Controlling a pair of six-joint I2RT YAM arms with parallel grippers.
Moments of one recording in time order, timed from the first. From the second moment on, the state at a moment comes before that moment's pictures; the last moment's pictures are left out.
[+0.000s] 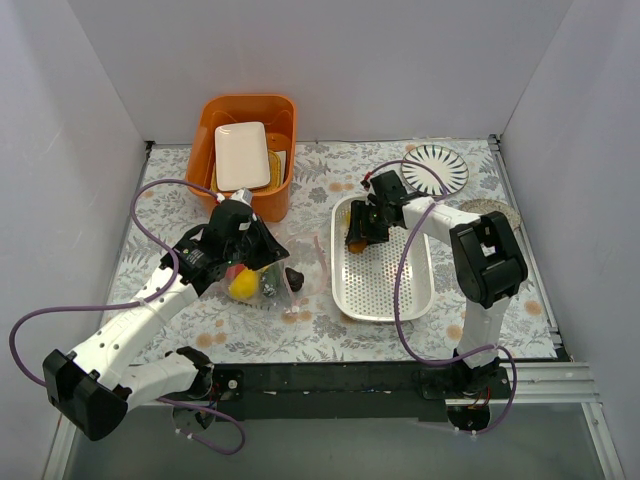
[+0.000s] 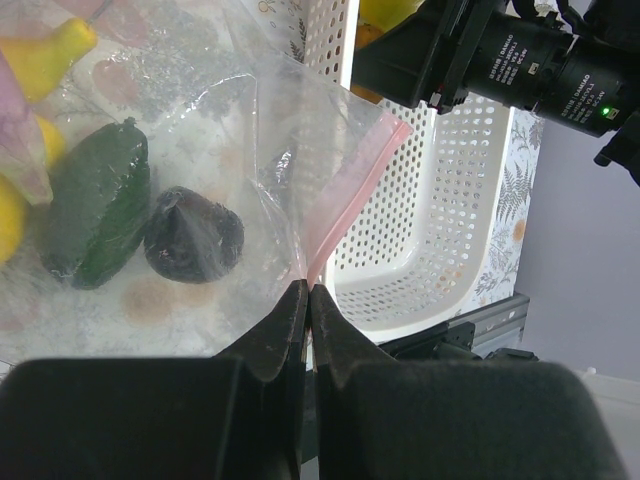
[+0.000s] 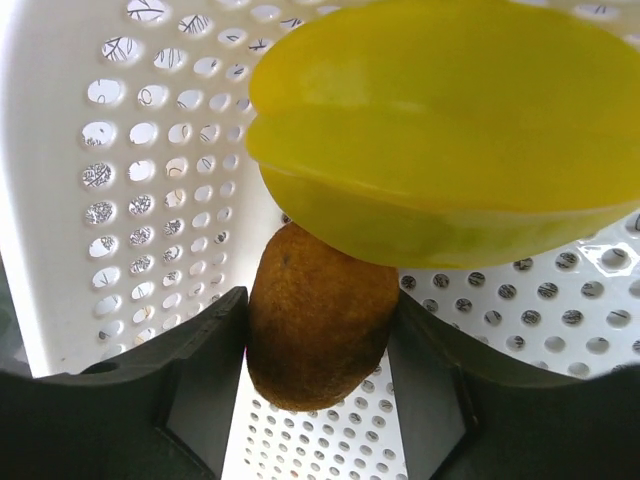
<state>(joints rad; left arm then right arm) -0.59 1.06 1.00 -0.63 0.04 -0.91 0.46 1.91 1.26 -0.37 -0.30 0.40</state>
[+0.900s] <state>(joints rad) -0.59 1.07 1.00 -0.61 0.04 -0.91 0.46 1.72 1.11 -0.48 -0.17 0.31</state>
